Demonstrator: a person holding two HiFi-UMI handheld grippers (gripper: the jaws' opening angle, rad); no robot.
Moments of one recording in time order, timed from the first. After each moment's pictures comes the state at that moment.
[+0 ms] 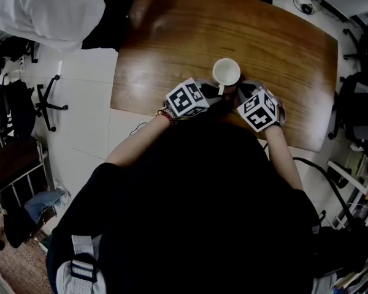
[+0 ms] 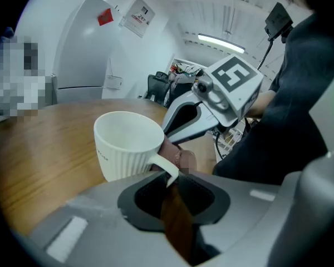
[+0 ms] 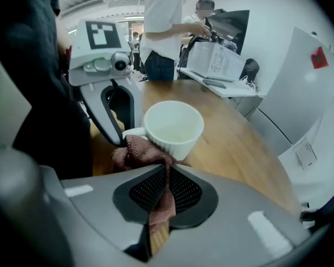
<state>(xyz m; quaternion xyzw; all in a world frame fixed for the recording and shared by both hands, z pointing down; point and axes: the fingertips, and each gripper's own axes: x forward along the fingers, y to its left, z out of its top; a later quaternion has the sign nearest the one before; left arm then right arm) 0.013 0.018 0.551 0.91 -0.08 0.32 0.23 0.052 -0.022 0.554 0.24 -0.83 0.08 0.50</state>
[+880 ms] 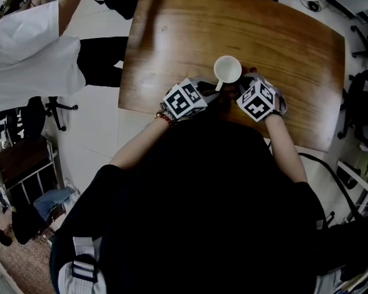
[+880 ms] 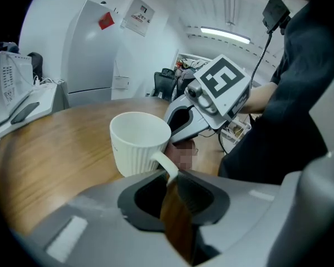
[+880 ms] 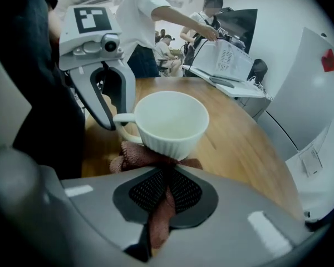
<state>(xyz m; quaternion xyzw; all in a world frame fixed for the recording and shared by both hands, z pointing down) -0.019 0.011 0.556 0.90 -0.13 0.36 0.21 0.034 -0.038 0.576 0.21 -0.83 0.07 0.51</state>
